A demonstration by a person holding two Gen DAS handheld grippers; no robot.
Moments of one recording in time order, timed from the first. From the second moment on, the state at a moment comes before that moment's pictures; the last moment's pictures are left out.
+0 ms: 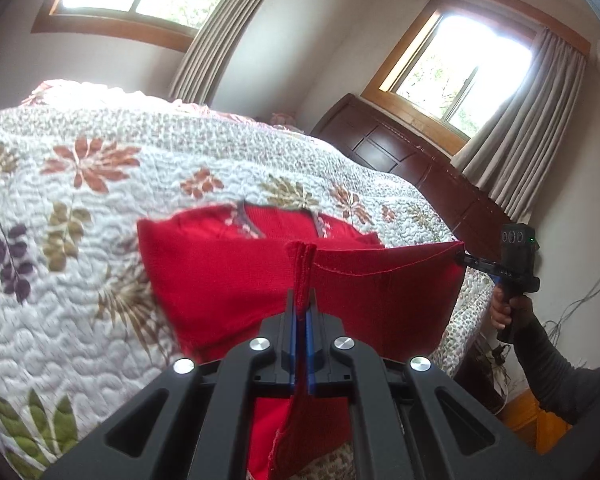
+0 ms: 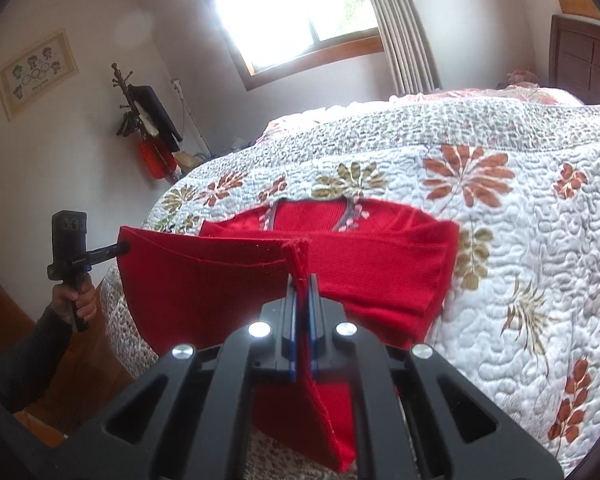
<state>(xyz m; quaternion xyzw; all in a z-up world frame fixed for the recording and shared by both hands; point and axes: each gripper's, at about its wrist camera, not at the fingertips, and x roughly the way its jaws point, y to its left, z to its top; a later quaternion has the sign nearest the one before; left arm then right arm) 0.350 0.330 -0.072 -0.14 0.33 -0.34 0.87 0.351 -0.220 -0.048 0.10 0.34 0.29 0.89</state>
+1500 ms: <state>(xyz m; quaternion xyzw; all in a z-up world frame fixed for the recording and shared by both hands) 0.600 0.318 -0.148 -0.20 0.47 -0.25 0.82 0.586 -0.229 -0.125 0.15 0.45 0.18 0.86</state>
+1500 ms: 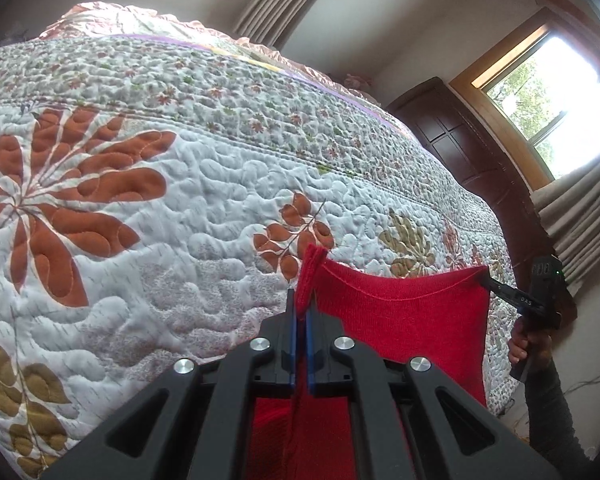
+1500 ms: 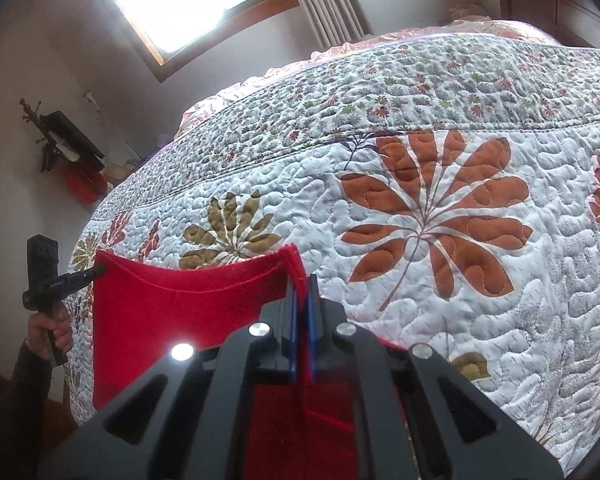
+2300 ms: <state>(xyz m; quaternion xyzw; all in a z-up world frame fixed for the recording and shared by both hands) 0.591 0.329 -0.150 -0.19 0.47 -0.20 0.84 0.586 -0.230 -0.150 0.16 0.44 0.16 0.87</state>
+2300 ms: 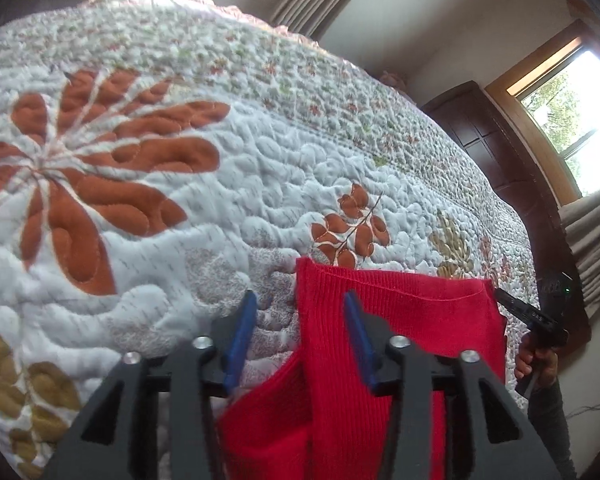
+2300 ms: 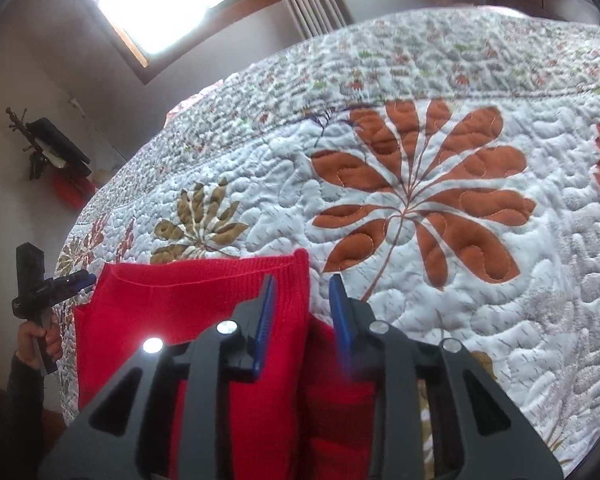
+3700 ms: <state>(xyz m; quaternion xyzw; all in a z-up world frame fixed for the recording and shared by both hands) 0.379 0.276 -0.212 -0.17 0.48 -0.30 0.80 0.382 -0.220 -0.209 0.19 0.47 0.18 0.85</state>
